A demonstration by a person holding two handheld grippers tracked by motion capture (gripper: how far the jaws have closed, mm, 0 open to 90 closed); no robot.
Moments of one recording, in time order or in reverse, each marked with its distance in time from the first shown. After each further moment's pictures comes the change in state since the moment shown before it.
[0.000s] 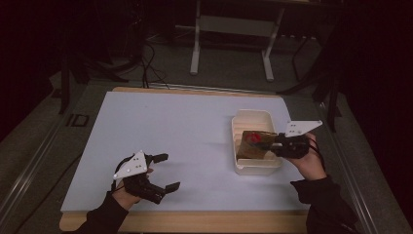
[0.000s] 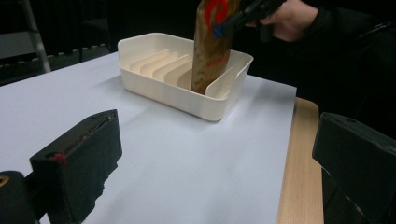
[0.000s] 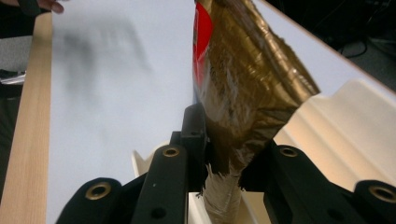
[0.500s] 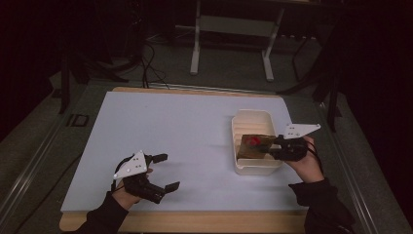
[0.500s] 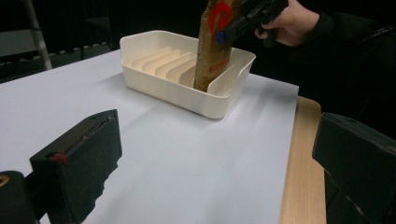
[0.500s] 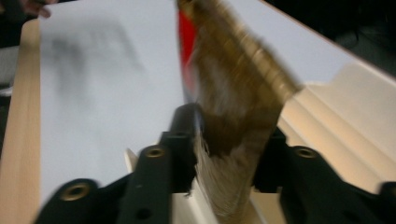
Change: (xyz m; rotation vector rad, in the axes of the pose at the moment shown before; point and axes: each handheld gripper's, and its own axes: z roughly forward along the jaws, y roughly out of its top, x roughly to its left) left arm 0.001 -0.003 0.000 0.008 0.008 -0.001; right arm 0.002 -0.011 0.005 -0.006 -0.031 0.057
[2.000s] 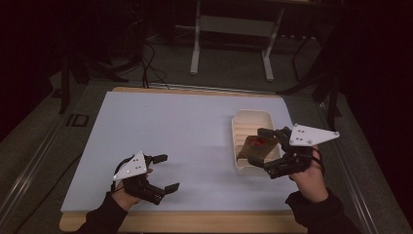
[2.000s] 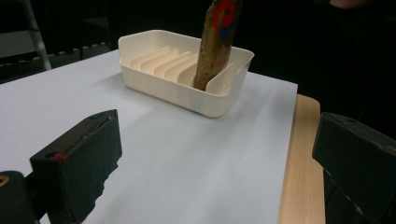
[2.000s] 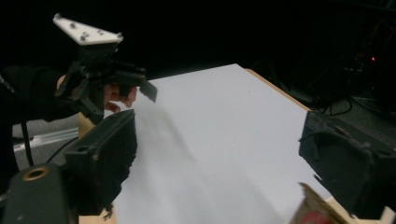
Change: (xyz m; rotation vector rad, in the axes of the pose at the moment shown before) left arm -0.002 -0.001 -0.001 0.000 -0.005 0.008; right arm 0.097 0.080 -0.033 -0.235 -0.008 -0.039
